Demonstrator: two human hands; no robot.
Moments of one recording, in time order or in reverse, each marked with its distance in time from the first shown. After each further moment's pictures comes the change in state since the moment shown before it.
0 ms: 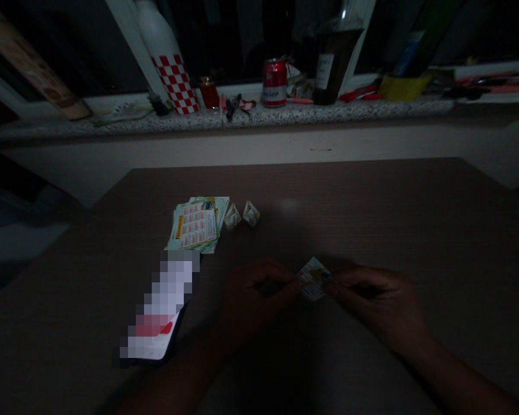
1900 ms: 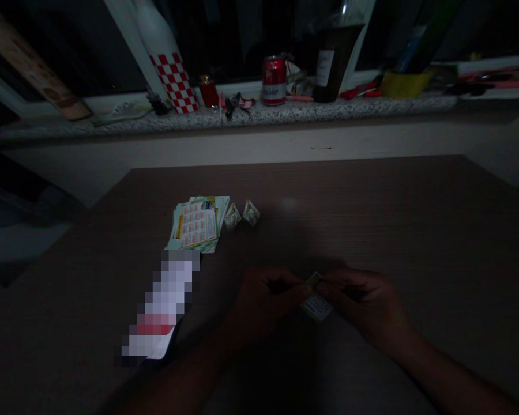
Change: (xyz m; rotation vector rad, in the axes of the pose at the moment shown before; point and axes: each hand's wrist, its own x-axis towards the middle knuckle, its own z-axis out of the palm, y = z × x) left_hand 0.003 -0.008 0.010 -0.250 -0.190 -0.343; right_hand 0.001 -0.001 0.014 0.245 -0.150 0.136
